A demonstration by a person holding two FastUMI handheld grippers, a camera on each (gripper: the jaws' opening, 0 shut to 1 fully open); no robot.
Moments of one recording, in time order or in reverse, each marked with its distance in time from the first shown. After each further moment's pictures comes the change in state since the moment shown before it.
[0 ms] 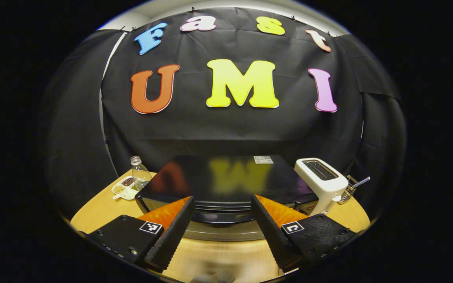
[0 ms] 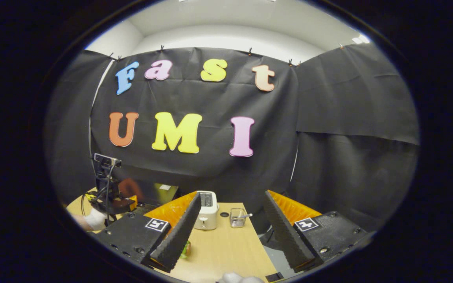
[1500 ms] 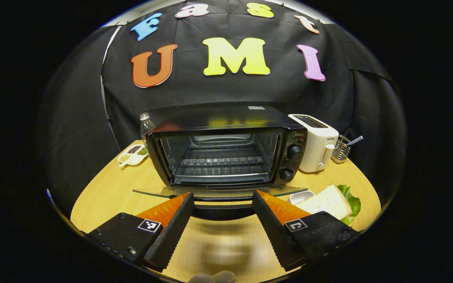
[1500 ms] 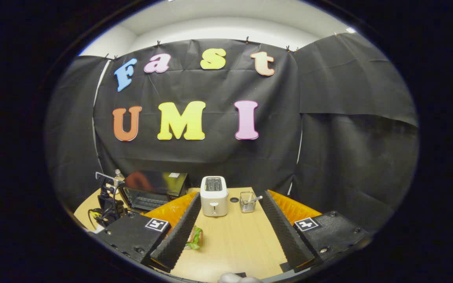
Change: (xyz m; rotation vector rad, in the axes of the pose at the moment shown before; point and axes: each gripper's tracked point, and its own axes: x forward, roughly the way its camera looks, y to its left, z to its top) left arm -0.091 0.004 -0.116 0.035 0.176 -0.019; right arm -0.020 0.029 -0.045 0.073 0.086 0.043
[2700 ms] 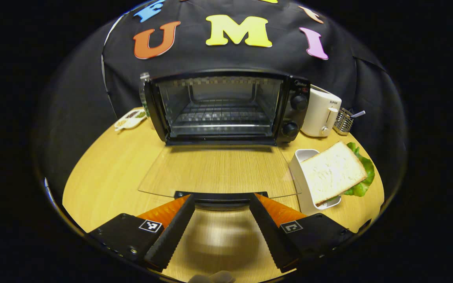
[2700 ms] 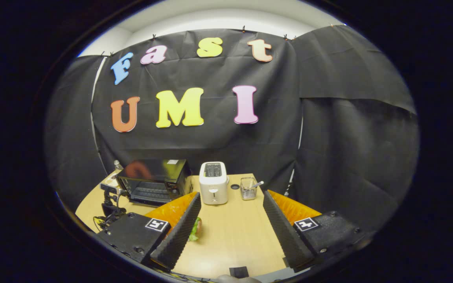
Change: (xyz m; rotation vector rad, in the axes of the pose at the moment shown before) left arm -0.022 0.002 -0.061 0.001 0.127 -0.005; right arm 0.016 -0.007 -0.050 0.034 0.104 0.030
